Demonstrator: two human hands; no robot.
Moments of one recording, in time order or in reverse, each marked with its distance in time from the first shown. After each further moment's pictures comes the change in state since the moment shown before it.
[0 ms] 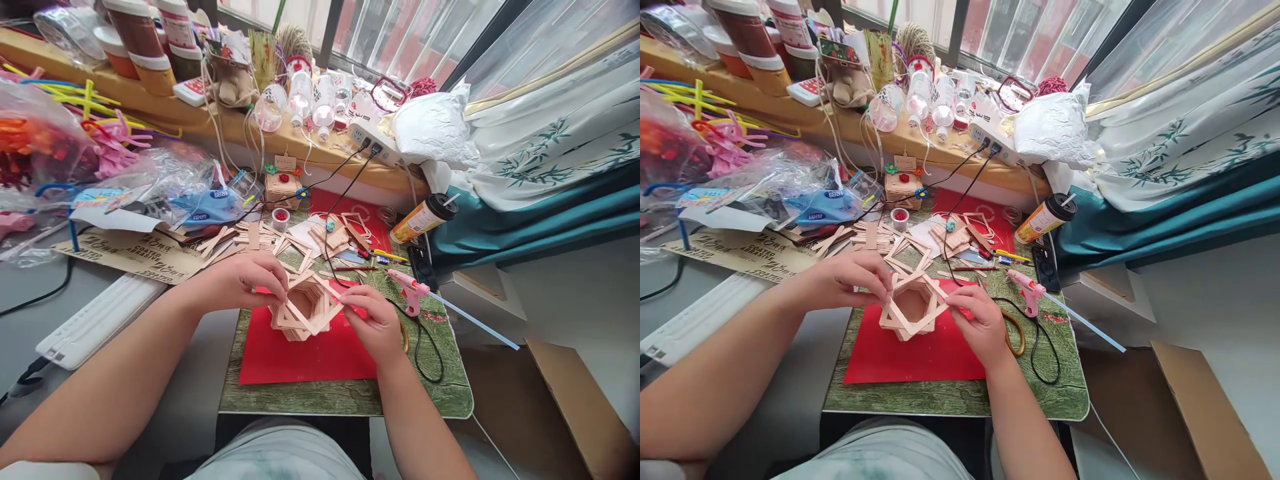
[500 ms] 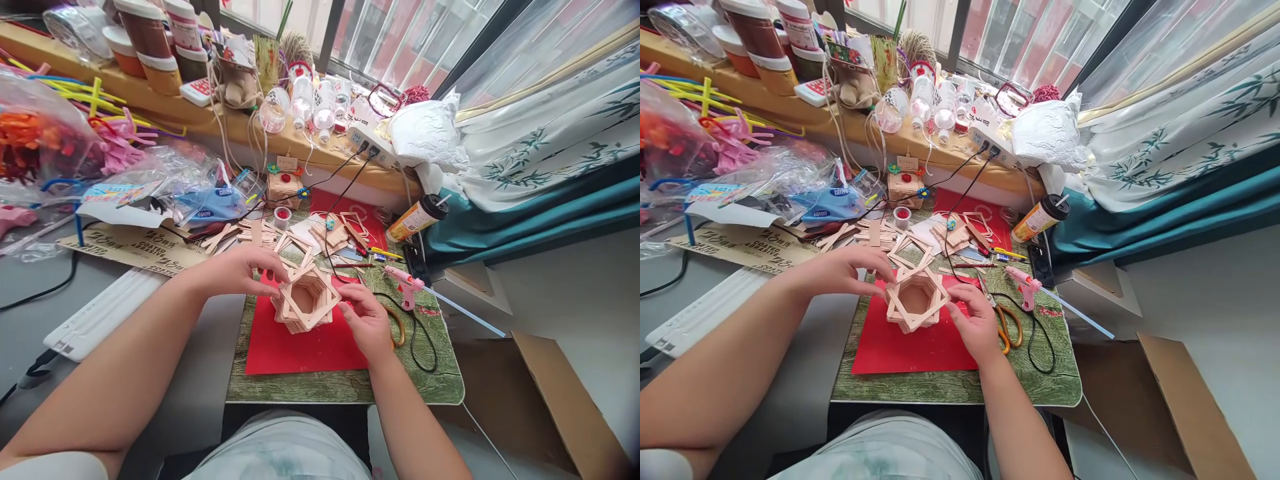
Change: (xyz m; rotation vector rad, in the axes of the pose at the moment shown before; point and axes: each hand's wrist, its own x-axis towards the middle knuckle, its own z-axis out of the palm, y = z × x) left_hand -0.013 -0.014 -0.011 -0.036 -0.079 -0.226; right_hand -0.024 0.004 0.026 0.183 0.102 0.204
